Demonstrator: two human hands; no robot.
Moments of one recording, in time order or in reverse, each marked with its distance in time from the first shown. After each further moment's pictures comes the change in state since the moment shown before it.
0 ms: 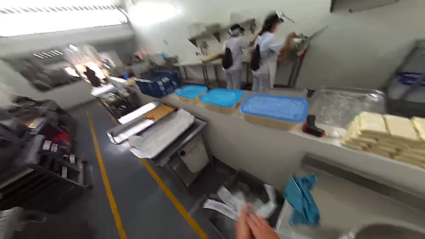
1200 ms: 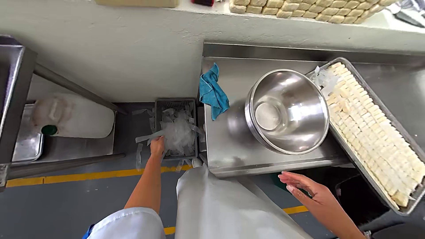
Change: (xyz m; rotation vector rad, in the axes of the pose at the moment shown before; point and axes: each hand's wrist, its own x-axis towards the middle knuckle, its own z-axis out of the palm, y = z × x) left_hand 0.264 -0.080 -0.158 1.199 -0.142 -0.293; right_hand -0.286 0.022 0.060 0.418 0.712 0.781
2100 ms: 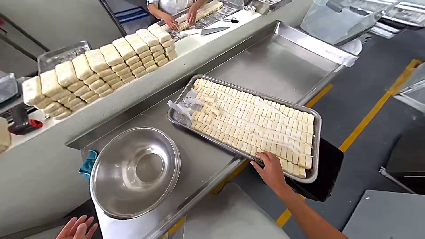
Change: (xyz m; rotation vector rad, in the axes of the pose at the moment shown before) left_hand -0.329 0.184 0.211 -0.148 0.222 0.766; right_hand -0.038 0.359 -0.241 -0.398 0.703 0.200
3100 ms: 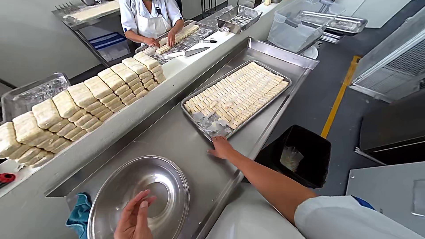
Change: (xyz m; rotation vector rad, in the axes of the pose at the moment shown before) left_hand 0.002 0.088 0.140 -0.313 -0.562 0.443; right_hand 0.183 -0.134 0.089 -0.051 -0.479 -0.010
